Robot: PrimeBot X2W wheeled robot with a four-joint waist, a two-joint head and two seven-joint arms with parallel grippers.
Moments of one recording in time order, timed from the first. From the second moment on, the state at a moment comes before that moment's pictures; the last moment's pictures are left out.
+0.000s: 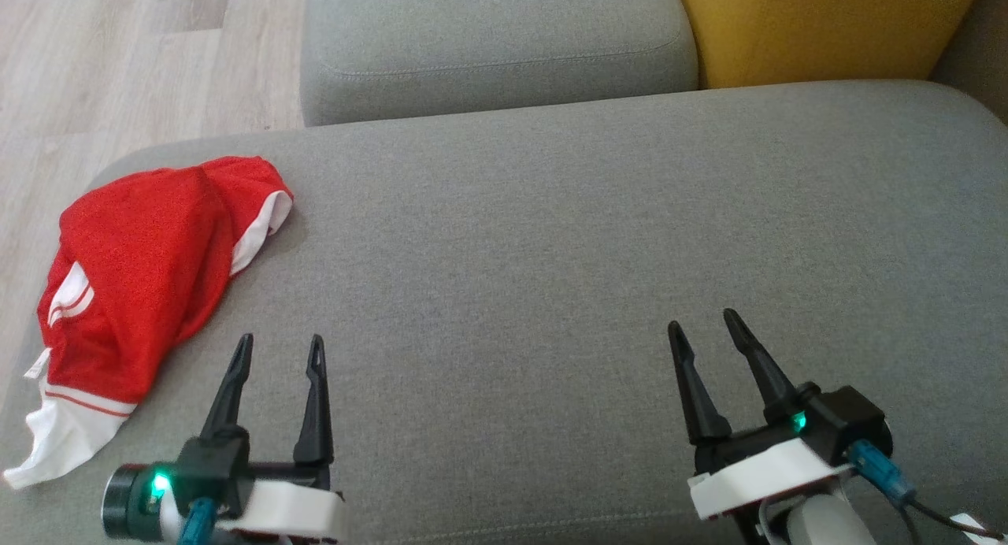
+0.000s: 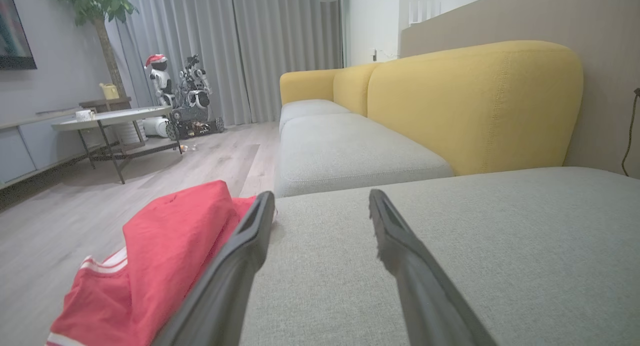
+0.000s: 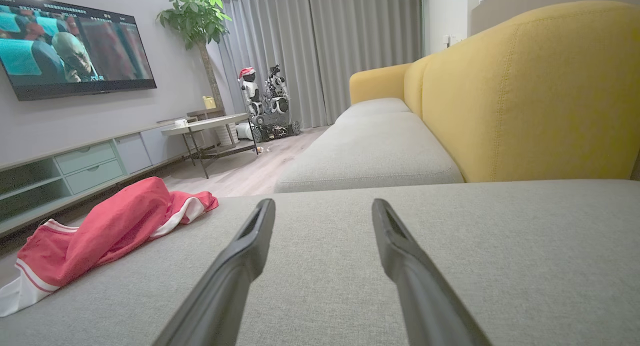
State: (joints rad) left arm 0.14 0.11 -0.21 -0.05 -0.06 0.15 -0.24; right arm -0.02 -0.05 0.28 0.30 0.10 0.12 -0.24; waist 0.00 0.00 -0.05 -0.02
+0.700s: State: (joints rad) left arm 0.14 0.09 -0.18 -0.03 -0.03 0.13 -0.25; right arm -0.02 -0.05 0.25 0.32 0.07 0.12 -0.25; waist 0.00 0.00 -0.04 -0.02
